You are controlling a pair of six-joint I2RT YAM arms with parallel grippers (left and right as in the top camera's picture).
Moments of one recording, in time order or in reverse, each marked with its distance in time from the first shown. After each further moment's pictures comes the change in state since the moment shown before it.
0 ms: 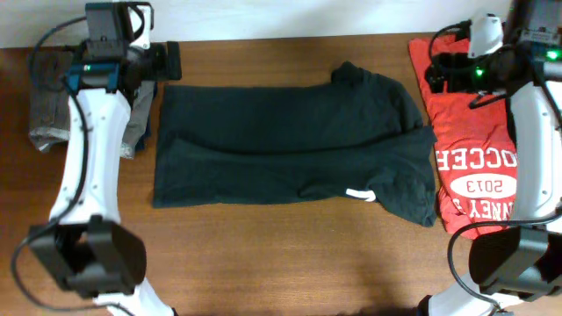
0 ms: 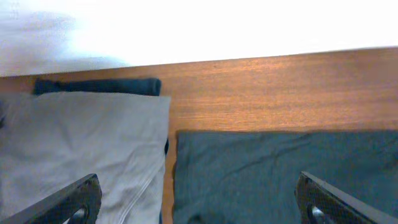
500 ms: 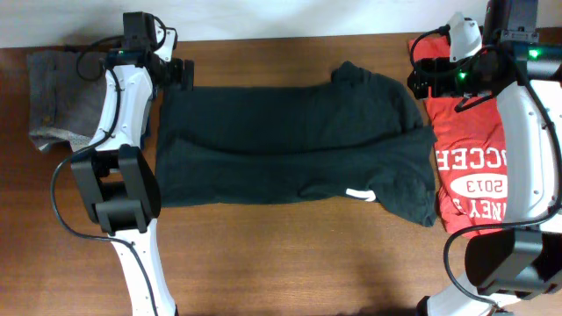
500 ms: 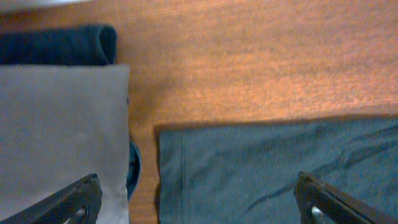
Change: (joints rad) left arm 0.017 0.464 0.274 -0.051 0.034 0.077; right arm 0.053 0.000 0.000 -0.053 0.000 -0.005
